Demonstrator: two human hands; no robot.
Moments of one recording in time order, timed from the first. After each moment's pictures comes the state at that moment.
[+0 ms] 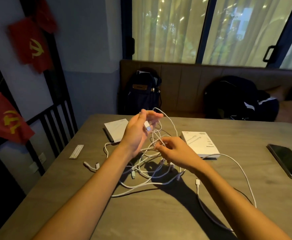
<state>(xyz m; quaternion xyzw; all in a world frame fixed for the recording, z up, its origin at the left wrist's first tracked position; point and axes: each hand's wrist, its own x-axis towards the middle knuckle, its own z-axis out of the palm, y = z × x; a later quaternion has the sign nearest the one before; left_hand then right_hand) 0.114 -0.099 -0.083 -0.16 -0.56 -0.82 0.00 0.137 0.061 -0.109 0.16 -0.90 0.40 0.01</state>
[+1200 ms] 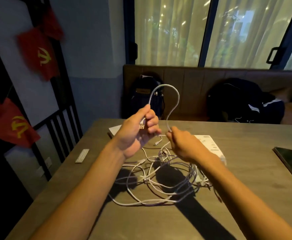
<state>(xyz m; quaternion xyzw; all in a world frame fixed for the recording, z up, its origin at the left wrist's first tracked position) 0.146 -0.123 -0.036 -0.18 -0.46 -0.85 -0.18 0.121 0.062 -0.083 0.13 -0.97 0.16 0.09</state>
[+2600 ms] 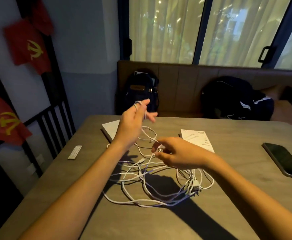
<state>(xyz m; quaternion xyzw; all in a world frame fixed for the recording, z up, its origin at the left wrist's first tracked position) 0.110 -0.113 -0.071 -0.20 -0.73 -0.62 0.17 0.165 0.065 -0.067 0.25 -0.94 0.22 -0.06</state>
